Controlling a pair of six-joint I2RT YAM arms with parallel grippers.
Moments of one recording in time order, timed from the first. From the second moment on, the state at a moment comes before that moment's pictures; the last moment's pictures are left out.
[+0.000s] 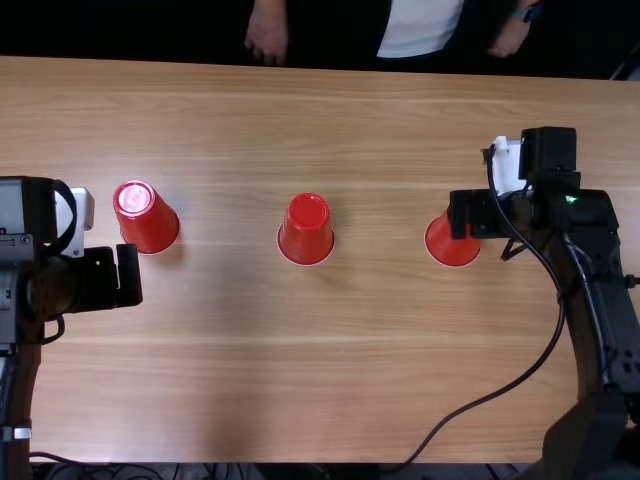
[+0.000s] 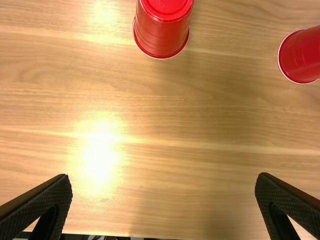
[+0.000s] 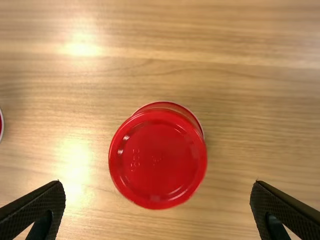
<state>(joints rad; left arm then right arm) 0.06 1.36 1.57 -1.36 0.03 -0.09 -0.01 1.78 1.52 -0.84 -0.10 -0.11</state>
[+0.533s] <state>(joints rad) 0.06 1.36 1.57 -1.36 0.03 -0.09 -0.01 1.89 1.52 -0.84 -0.10 -0.11</state>
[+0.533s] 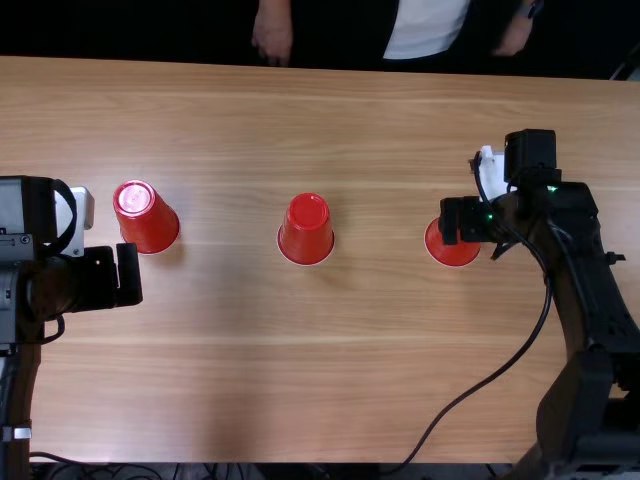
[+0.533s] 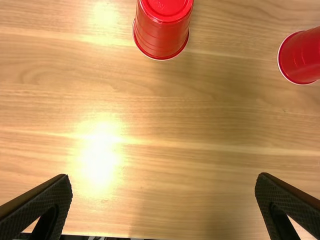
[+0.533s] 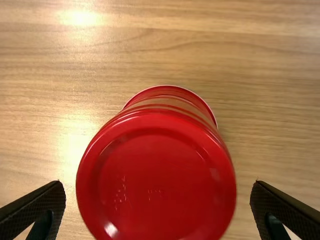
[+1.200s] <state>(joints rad) 0.06 1.36 1.57 -1.36 0.03 -0.09 0.02 1.92 1.50 -0.72 -0.10 -0.12</state>
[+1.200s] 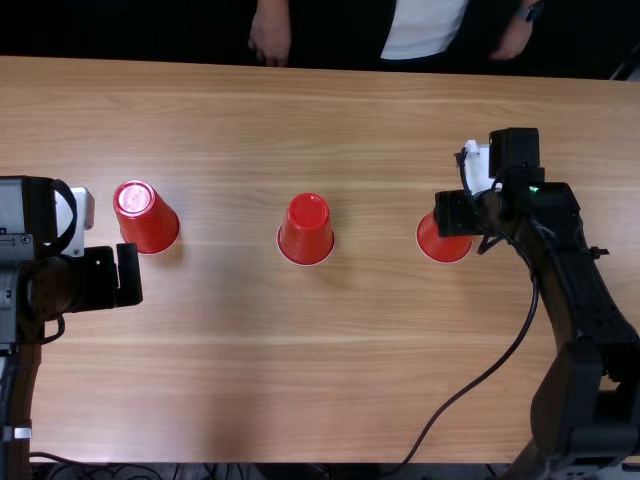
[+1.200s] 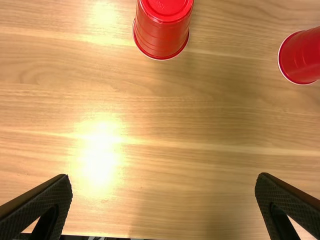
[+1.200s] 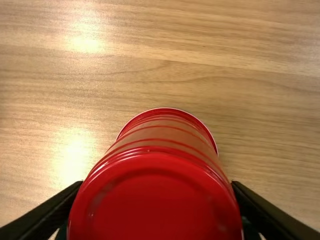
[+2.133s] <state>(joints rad) 0.06 1.36 1.57 -1.36 0.03 -0.09 0.01 1.48 1.43 -0.73 -0.11 -0.11</state>
